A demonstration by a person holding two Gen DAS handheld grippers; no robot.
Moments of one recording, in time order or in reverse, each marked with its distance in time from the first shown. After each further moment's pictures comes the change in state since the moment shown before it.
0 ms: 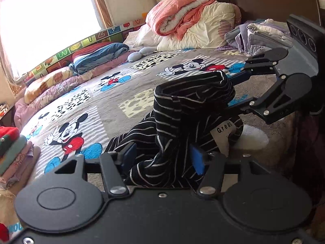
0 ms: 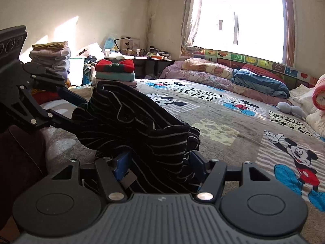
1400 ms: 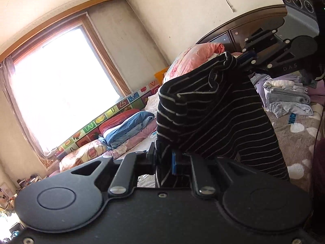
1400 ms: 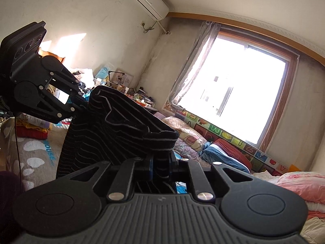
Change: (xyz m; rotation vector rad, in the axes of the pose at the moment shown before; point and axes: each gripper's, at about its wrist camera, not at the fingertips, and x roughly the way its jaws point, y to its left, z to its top) left arm -0.129 0.091 0.163 0.189 -0.297 0.110; right arm -0.116 -0.026 0.244 -0.264 -0.209 -0.122
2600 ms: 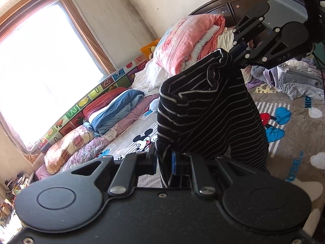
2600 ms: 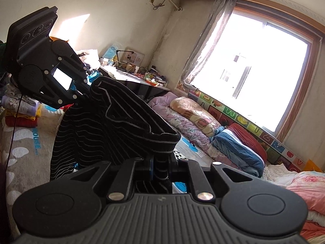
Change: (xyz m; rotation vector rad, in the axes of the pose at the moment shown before) left arm 0.166 0.083 0.009 0.049 0.175 -0.114; right arm 0.150 -0.091 -0.004 -0.022 0.170 0.130
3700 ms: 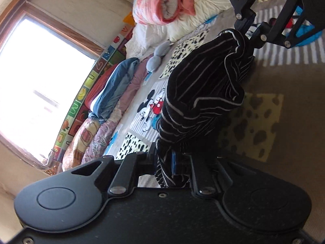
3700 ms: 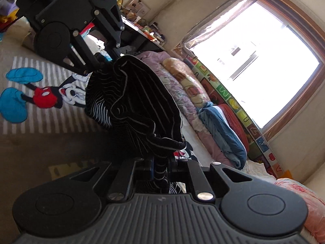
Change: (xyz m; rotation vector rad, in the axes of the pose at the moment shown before) left arm 0.162 -0.094 -0.125 0.346 0.167 0.119; right arm 0.172 0.058 -0.157 -0.306 0.221 -0.120
